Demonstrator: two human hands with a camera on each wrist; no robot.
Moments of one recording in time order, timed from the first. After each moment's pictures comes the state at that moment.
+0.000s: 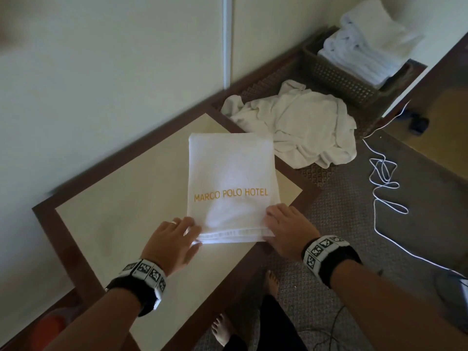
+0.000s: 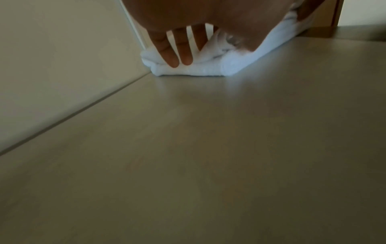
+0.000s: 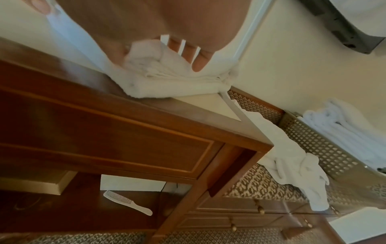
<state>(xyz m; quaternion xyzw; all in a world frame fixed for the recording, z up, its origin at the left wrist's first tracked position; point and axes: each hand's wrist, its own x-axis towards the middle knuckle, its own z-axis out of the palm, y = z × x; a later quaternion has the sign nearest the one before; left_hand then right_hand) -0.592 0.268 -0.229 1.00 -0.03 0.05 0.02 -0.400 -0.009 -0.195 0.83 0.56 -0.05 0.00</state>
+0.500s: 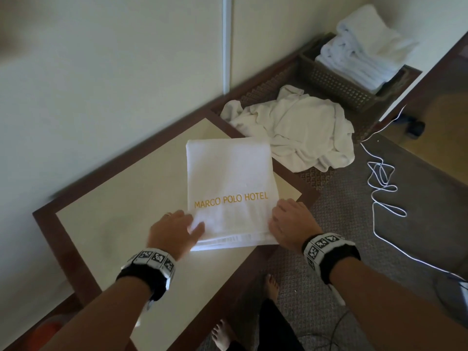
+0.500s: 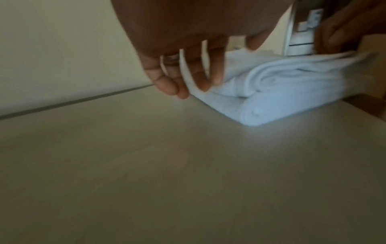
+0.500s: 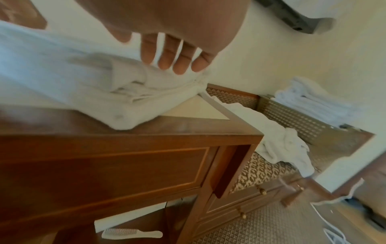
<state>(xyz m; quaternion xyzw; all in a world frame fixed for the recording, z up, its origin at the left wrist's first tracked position) -0.558 0.263 -0.197 0.97 0.21 -0.10 0.11 -0.389 0.000 -0.185 0.89 0.45 -0.05 -0.06</state>
